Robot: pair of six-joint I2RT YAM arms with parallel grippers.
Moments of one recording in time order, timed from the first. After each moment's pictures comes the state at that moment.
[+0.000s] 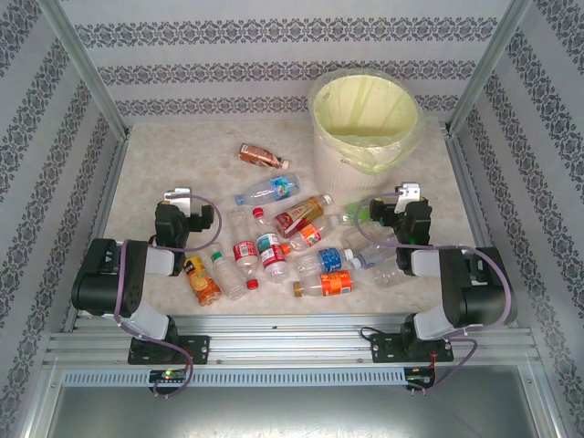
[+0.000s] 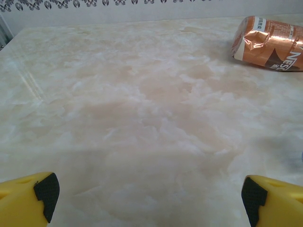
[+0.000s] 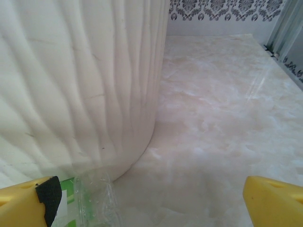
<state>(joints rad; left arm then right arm) 0.00 1.56 0.37 0.84 -0.04 0.02 0.01 1.46 0.36 0.78 0.03 0.02</state>
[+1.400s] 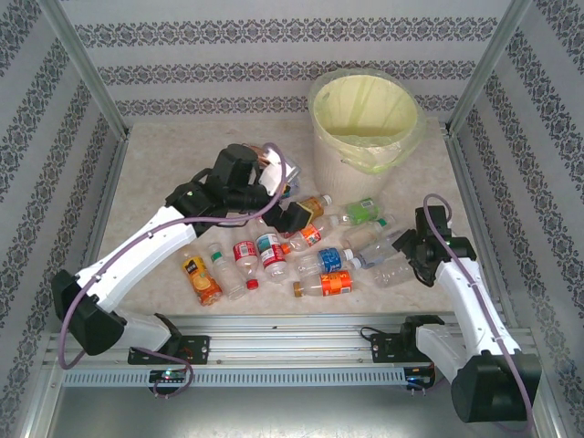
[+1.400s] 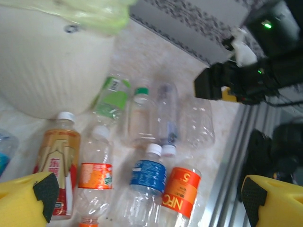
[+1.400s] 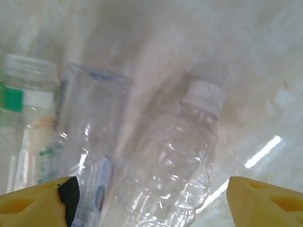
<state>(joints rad) -0.67 1.39 1.38 -0.60 0.44 0.00 0.00 0.94 0.69 -0.94 0.09 0.89</state>
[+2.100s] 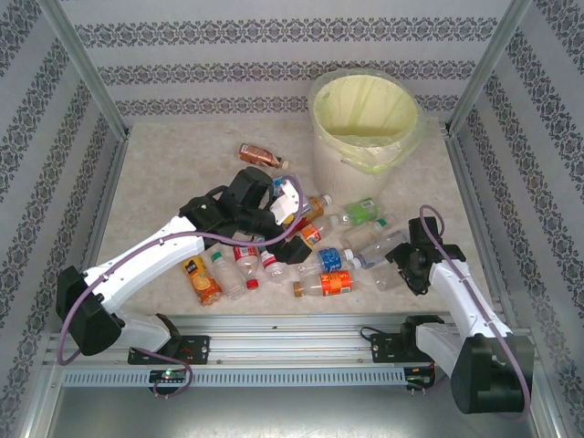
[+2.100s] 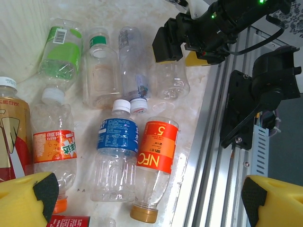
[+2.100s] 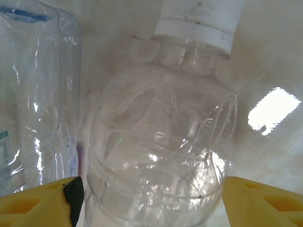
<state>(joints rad) -0.76 1.37 1.26 -0.64 0.48 0.10 -0.01 0.99 0.53 -0.81 -0.01 0.98</state>
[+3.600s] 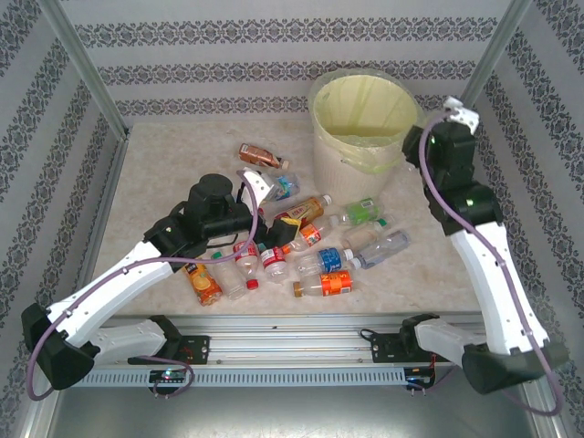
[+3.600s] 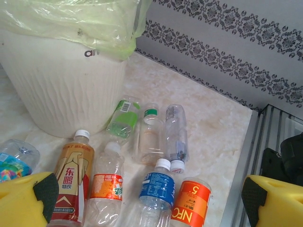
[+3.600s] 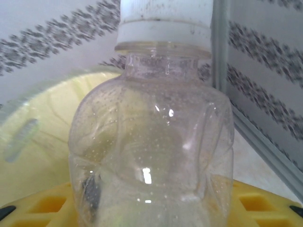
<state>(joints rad) -0.70 1.12 1.06 -0.31 0.31 -0.06 0.22 1.15 1.43 -0.63 0.41 0.41</state>
